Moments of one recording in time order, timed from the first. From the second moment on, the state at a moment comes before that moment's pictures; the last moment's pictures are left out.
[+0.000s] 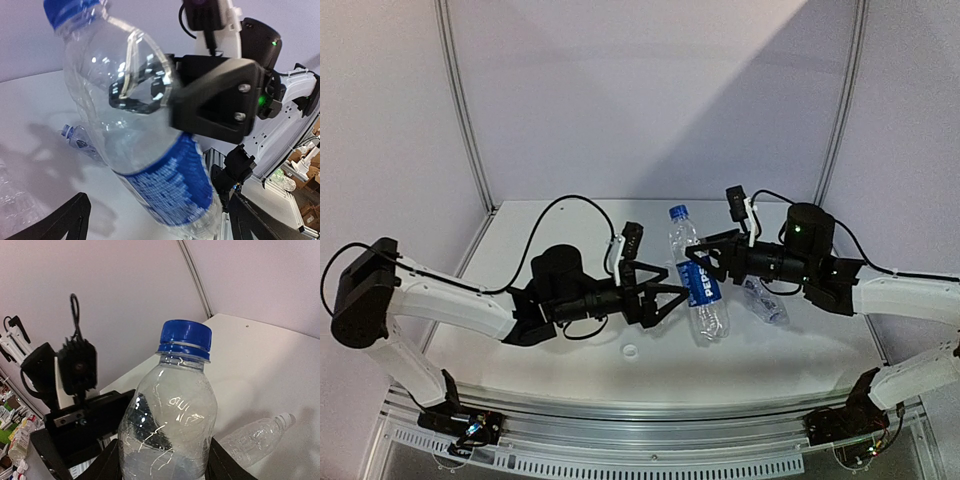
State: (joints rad) left arm -1.06 1.57 0.76 0.78 0.17 -0.48; right arm 0.77 1.26 0.75 0.37 -0.39 0.40
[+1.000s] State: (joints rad) left arm -1.06 1.75 0.89 0.86 0.38 -0.46; right arm 0.81 1.19 0.67 0.52 -0.43 0.38
